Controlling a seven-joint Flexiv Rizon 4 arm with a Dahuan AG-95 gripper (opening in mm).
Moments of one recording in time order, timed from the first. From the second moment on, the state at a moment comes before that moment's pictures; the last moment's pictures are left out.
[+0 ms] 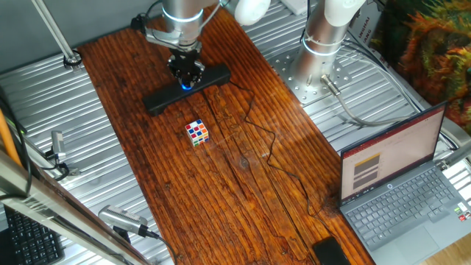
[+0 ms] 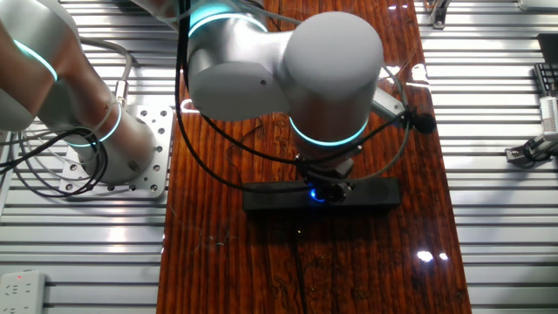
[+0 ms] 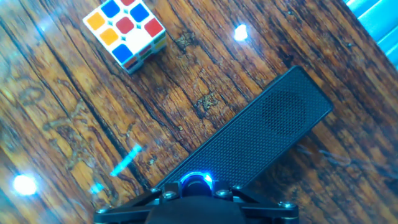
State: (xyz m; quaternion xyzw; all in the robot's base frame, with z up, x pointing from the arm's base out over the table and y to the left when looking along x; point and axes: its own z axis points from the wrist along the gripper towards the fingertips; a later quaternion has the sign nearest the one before) arm 0.441 -0.116 0.071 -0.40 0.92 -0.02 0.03
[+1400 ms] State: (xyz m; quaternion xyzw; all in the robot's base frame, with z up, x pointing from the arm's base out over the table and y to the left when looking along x) arm 0.444 -0.122 0.069 -0.32 0.95 0.01 0.03
